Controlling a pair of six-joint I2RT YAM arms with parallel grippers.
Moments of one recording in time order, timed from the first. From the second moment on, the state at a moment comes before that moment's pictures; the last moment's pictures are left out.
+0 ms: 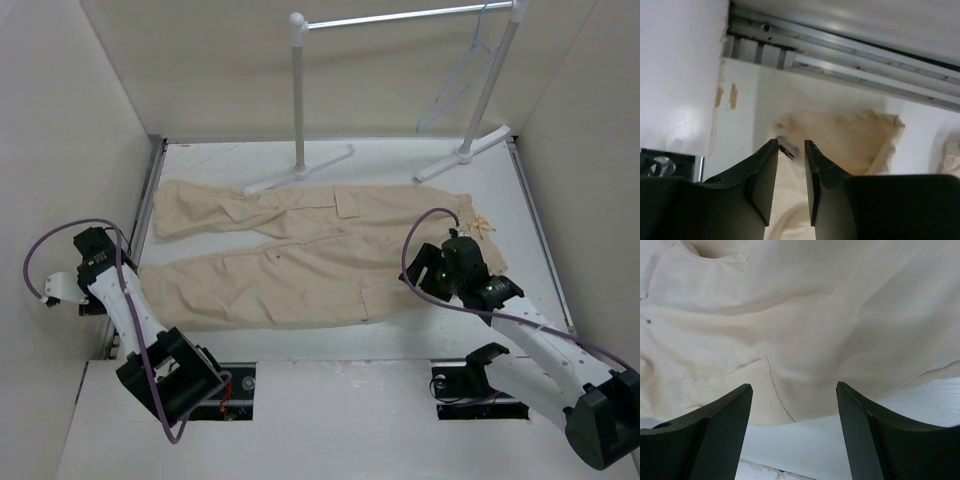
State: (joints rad) left arm 0.69 1.07 0.88 -0.97 -0.49 -1.05; right arm 0.43 0.90 0.53 -0.42 -0.02 0.80
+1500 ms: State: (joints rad) left arm 0.60 1.03 0.48 -0.80 -0.36 -1.19; right arm 0.00 0.79 0.62 -0.60 0.08 0.89
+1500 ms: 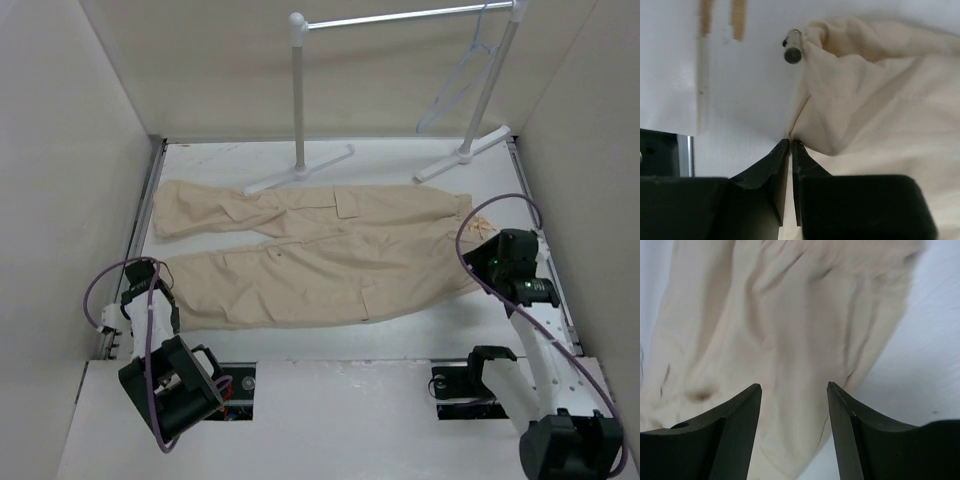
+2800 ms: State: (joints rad) left arm 0.29 1.10 1.11 -0.95 -0.59 -0.92; right arm -0.20 1.15 0.90 -0.59 0.23 0.93
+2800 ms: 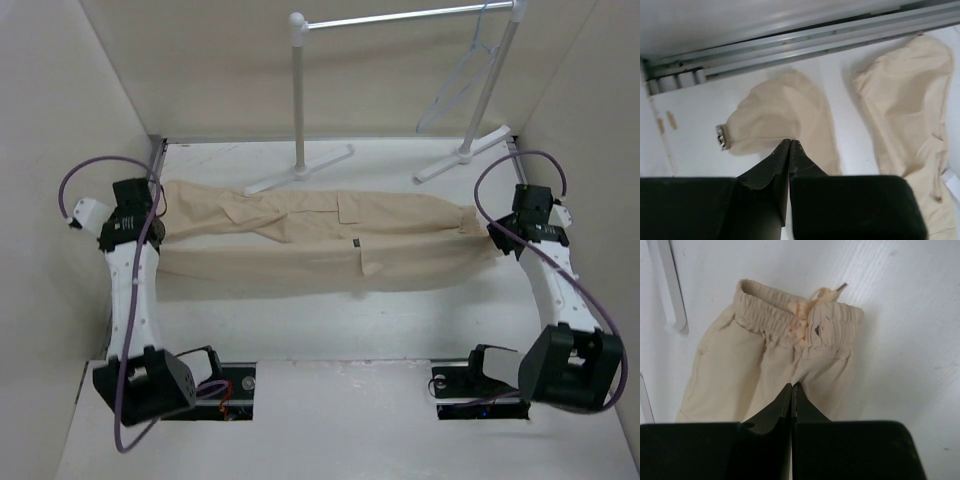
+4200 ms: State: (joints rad) left arm 0.32 1.64 0.93 -0.30 -0.20 -1.00; right arm -0.15 1.53 0.93 -0.35 0.12 0.92
